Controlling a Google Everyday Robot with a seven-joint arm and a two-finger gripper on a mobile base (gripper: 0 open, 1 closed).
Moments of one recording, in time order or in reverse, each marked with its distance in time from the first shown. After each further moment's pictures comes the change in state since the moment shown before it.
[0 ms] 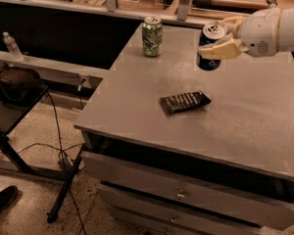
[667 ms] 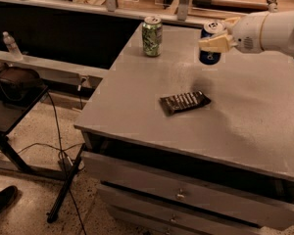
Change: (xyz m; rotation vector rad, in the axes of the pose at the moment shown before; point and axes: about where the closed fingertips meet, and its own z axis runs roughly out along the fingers) arm 0.038 -0.066 0.028 0.182 0.042 0.149
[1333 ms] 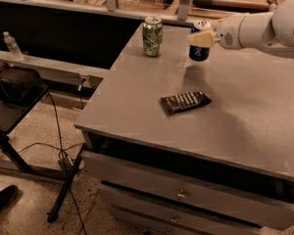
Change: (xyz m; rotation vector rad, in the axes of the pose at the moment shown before) arm 0.011 -0.030 0.053 0.065 0.007 0.143
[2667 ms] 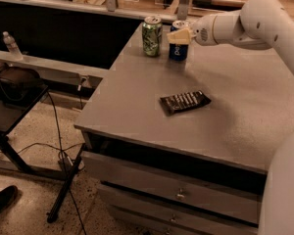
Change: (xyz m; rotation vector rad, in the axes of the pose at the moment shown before) arm -0.006 0.019 0.078 -0.100 0.026 0.117
